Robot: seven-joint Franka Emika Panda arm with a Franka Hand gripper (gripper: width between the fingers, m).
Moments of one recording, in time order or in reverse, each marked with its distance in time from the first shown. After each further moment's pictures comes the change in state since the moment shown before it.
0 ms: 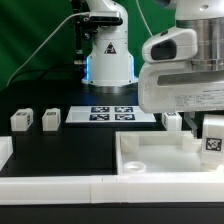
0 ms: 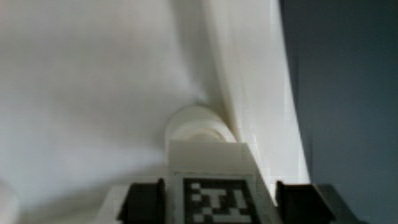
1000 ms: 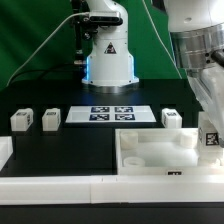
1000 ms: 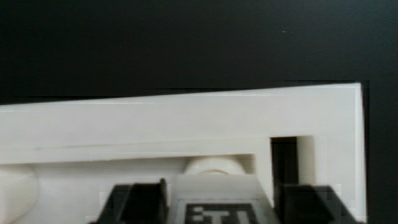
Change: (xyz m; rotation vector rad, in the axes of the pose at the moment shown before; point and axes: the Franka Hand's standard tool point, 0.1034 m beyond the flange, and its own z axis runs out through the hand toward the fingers) arm -0.009 -0.005 0.006 0.037 -0.082 1.064
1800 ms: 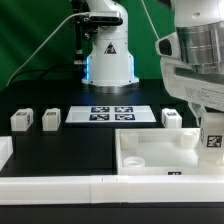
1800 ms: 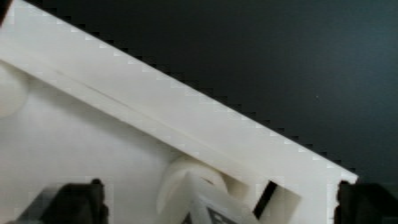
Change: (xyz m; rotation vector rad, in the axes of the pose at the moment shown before) arm -0.006 0.006 -0.003 -0.026 0.006 -0.578
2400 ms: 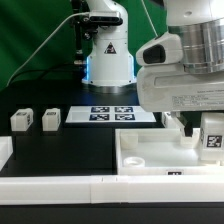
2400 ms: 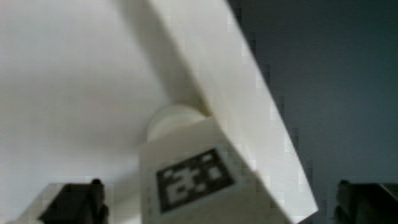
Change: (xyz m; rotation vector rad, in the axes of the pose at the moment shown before) arm 0.017 -0.002 -0.006 -0.020 0.058 -0.758
